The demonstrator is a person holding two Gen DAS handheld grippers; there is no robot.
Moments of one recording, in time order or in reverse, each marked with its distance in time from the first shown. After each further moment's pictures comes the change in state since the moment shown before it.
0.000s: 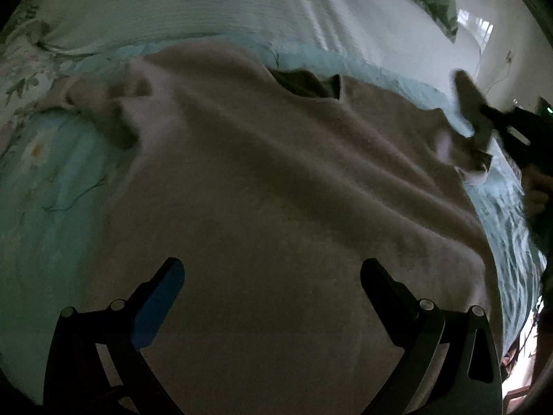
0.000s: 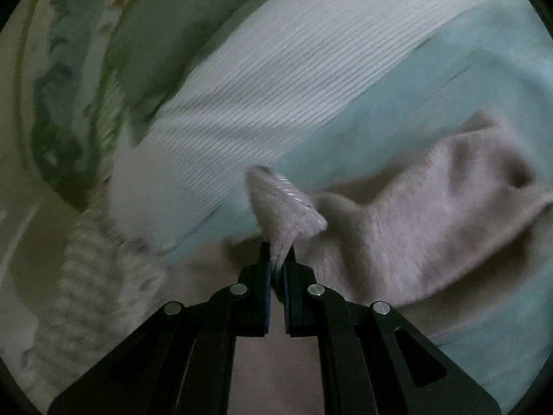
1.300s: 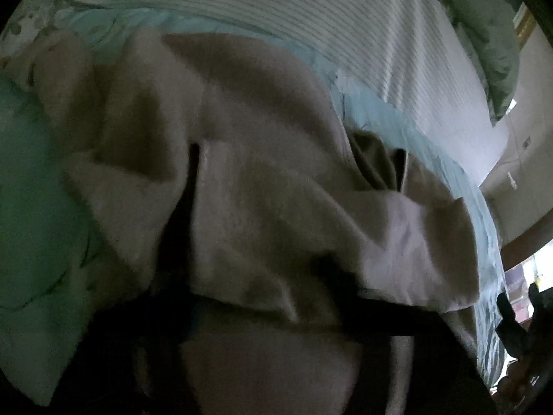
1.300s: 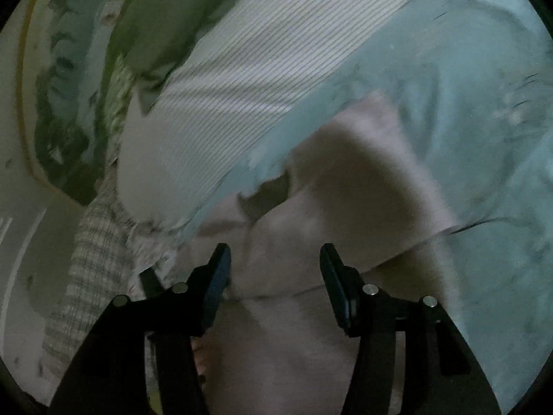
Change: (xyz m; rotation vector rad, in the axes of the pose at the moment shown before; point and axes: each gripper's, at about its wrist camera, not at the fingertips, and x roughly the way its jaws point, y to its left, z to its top) left arm 0.107 0.089 0.103 -0.252 -0.007 -0.149; right arm -0.055 -0.024 -0.054 0.076 -0.051 -0.079
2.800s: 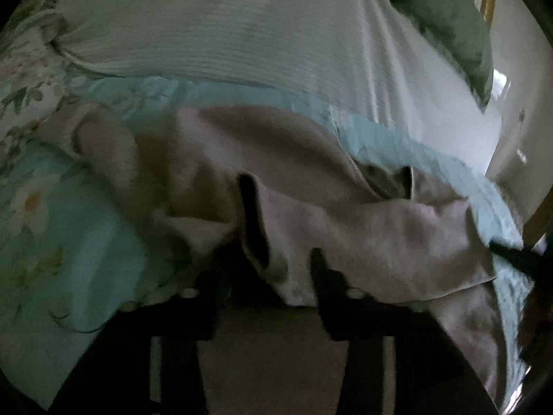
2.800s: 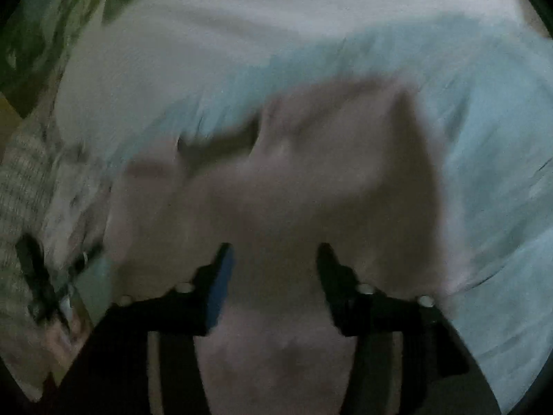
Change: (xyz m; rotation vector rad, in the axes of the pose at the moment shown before) left arm -0.069 0.008 -0.007 0.148 -0.176 0.091; right arm 0.104 0.015 -0.013 -0.293 0.318 -0.315
